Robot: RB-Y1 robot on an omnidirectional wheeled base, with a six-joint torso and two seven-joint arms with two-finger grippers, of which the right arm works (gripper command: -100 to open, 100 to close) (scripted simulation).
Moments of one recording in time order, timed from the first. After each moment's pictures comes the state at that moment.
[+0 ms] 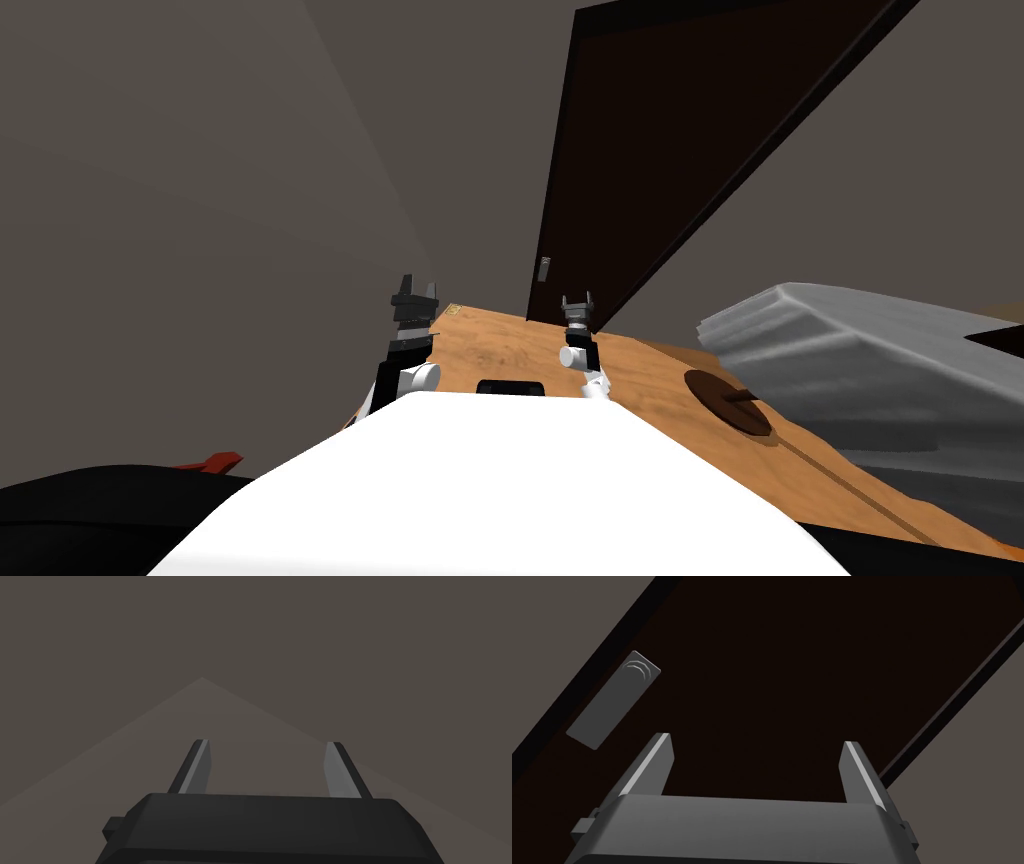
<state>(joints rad) 0.13 -0.10 0.05 -1.59 -0.51 -0.52 -0.40</state>
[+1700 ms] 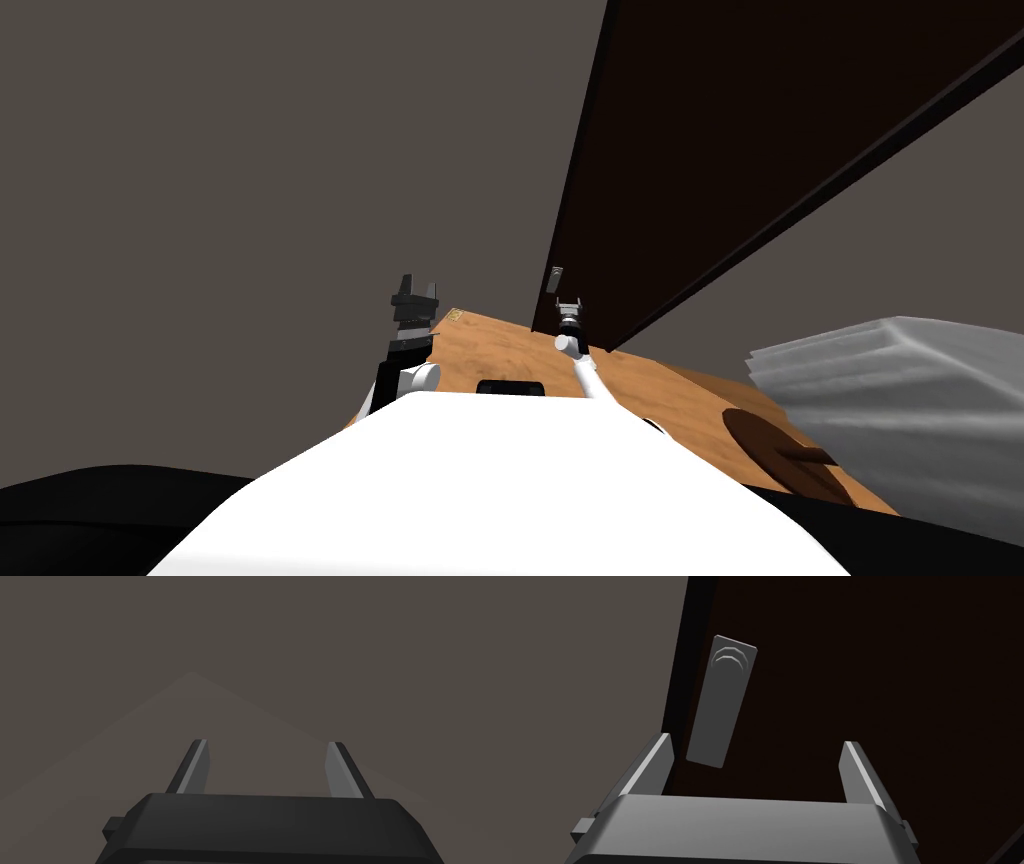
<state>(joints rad) -0.13 -0.15 0.07 -1.18 -0.79 -0.51 -0.70</state>
